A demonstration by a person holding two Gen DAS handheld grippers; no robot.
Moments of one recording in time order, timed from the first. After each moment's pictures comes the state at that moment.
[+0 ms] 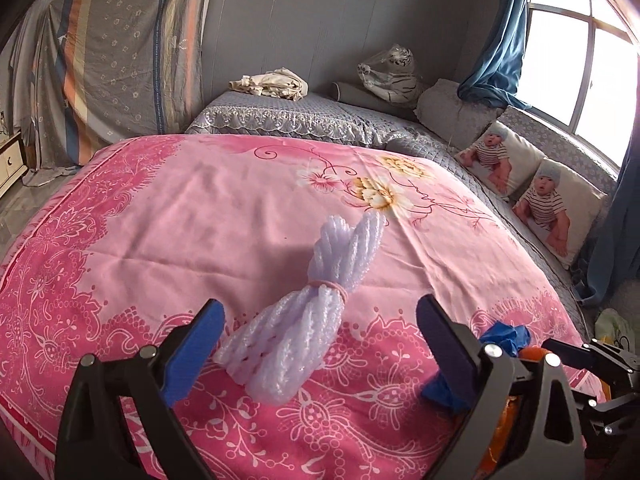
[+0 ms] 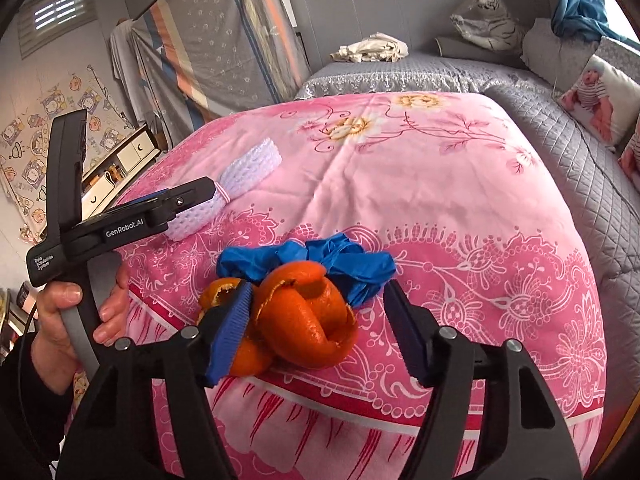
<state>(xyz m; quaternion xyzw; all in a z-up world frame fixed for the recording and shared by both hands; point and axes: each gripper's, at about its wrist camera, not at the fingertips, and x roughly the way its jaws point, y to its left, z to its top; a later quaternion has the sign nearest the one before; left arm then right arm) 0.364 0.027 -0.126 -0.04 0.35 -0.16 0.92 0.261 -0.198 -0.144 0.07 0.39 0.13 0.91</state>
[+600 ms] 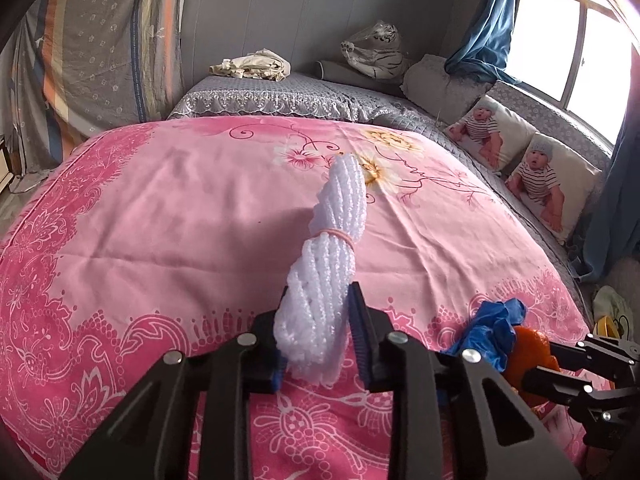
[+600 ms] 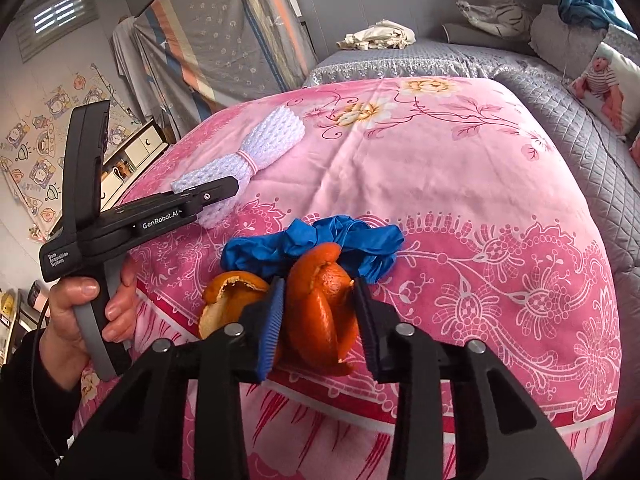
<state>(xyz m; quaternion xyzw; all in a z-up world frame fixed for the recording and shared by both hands) 0.374 0.013 -0.137 -0.02 0.37 -0.19 0.91 0.266 -0.202 -0.146 0.08 0.40 0.14 0.90</state>
